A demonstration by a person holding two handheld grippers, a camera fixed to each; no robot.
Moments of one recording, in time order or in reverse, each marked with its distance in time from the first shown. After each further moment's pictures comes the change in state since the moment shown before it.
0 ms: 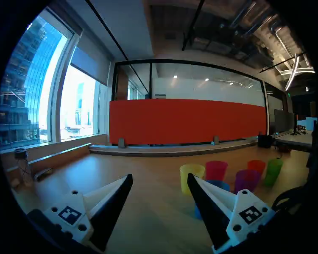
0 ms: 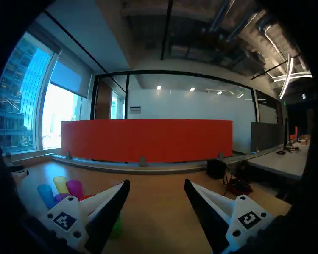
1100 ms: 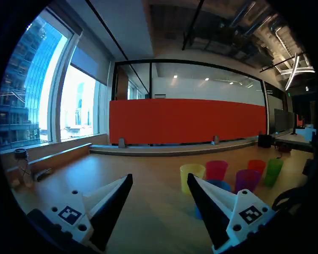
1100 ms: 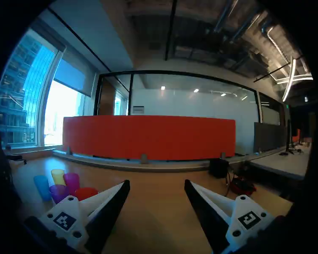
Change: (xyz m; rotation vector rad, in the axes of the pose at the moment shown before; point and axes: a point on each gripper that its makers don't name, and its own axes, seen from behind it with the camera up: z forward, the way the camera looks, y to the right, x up) left arm 0.000 0.000 0.000 -0.001 -0.002 0.002; right arm -0.031 0.004 0.011 0.024 0.016 -0.022
